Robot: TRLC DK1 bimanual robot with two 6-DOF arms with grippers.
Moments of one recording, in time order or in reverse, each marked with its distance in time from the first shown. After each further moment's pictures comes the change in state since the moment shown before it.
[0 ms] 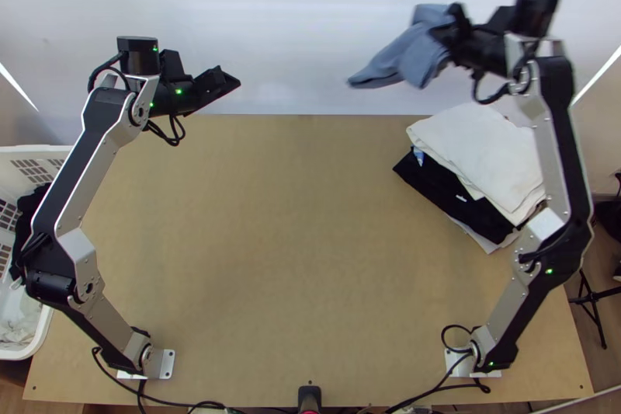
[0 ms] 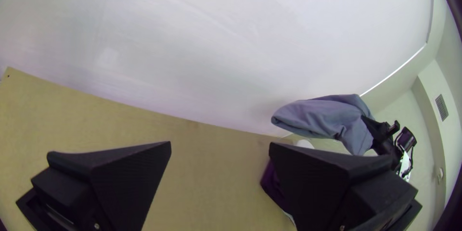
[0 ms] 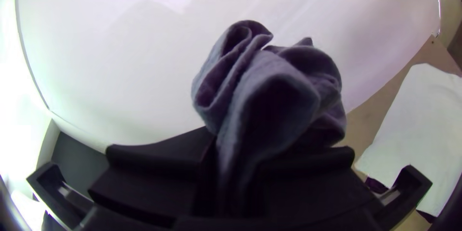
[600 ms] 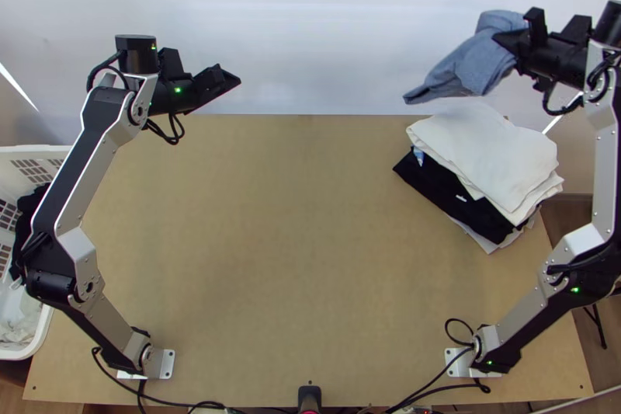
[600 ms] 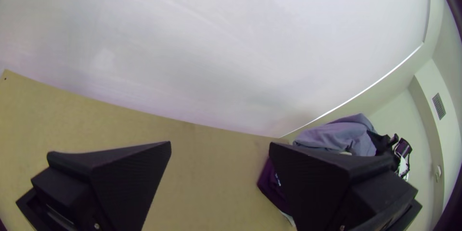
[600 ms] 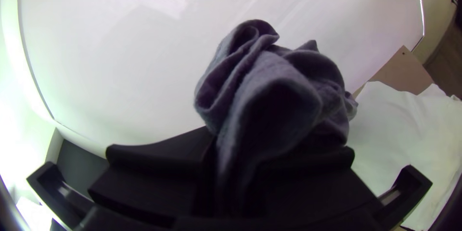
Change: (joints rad) left arm 0.004 0.005 0.008 0.011 0.020 0.000; right arm -0.256 -0.116 -0.079 -0.097 -0.206 -0.087
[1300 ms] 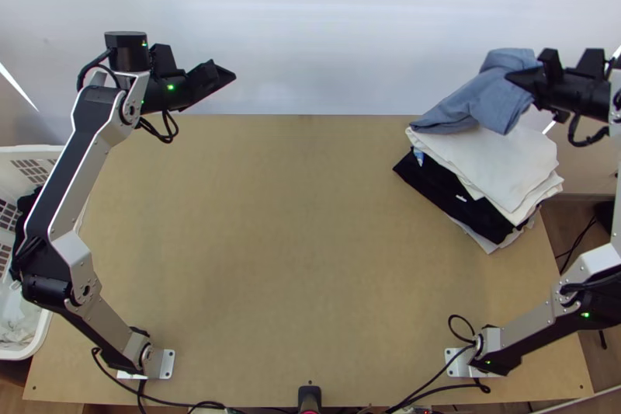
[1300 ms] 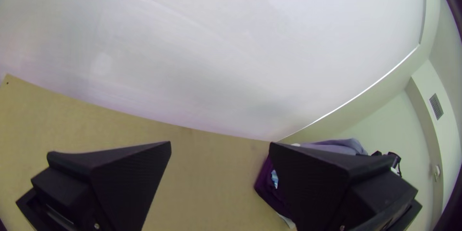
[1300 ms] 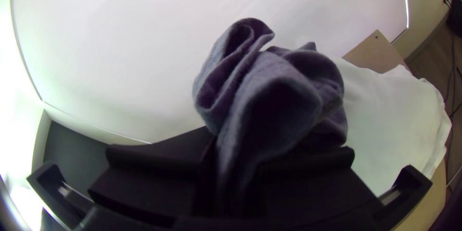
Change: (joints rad) left arm 0.016 -0.023 0.008 -0.005 0.011 -0.001; right arm -0.131 -0.119 -0.214 -0.154 -0.126 -0.249
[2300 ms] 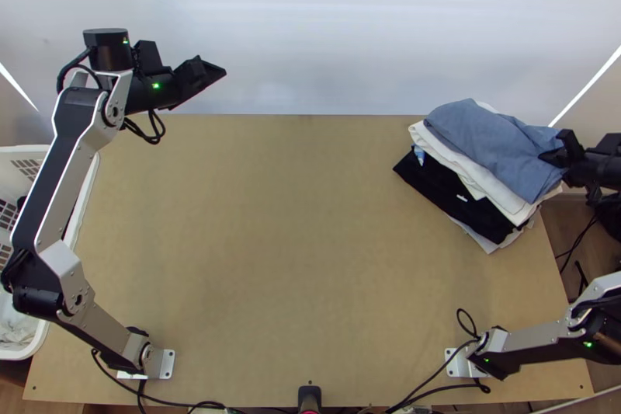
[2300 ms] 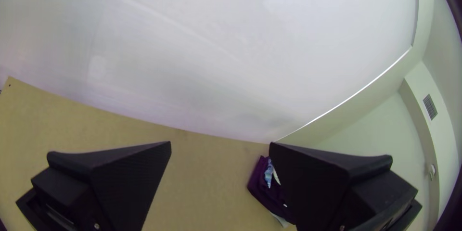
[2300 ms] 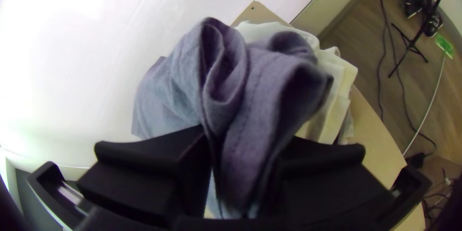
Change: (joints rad) left arm 0.031 -0.058 -0.010 -0.019 0.043 -0.003; right arm -0.291 -0.150 -0.500 -0.007 0.180 -0.240
